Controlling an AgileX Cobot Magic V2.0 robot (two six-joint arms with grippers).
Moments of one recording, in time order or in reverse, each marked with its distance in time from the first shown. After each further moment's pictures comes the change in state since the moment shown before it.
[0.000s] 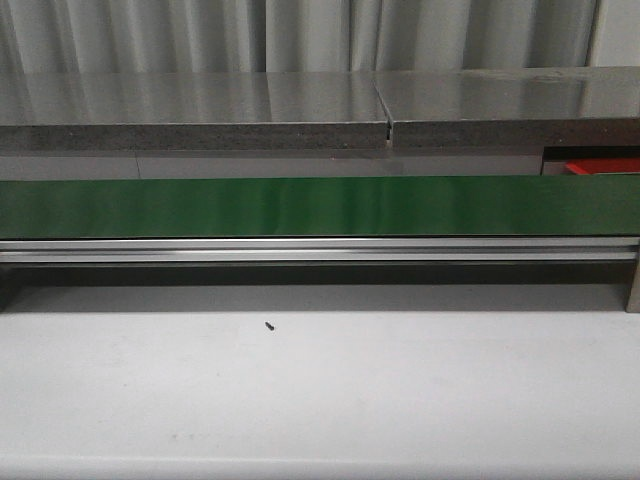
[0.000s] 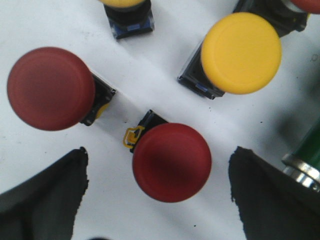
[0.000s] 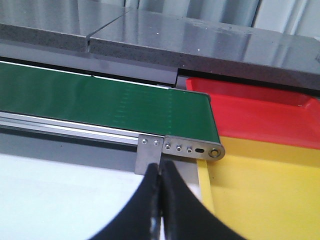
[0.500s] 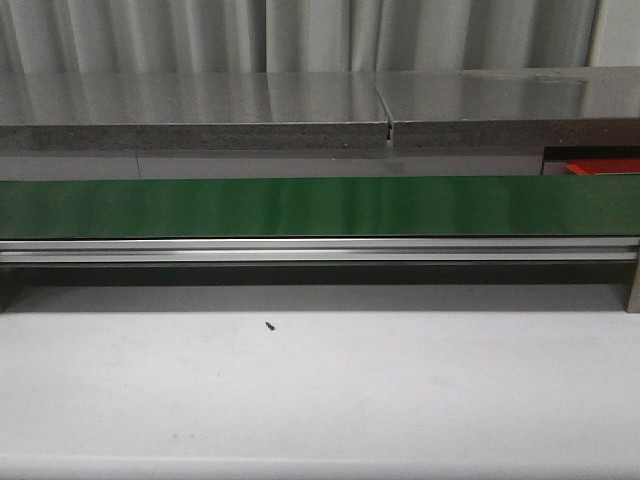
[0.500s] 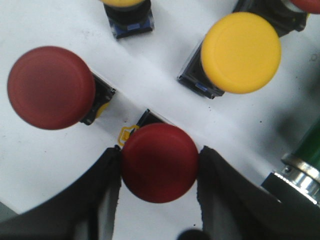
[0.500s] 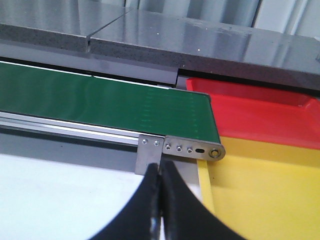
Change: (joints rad) left arm 0.000 0.000 -0.001 0.000 0.000 0.000; right arm 0.000 0.000 0.000 0.000 0.000 0.000
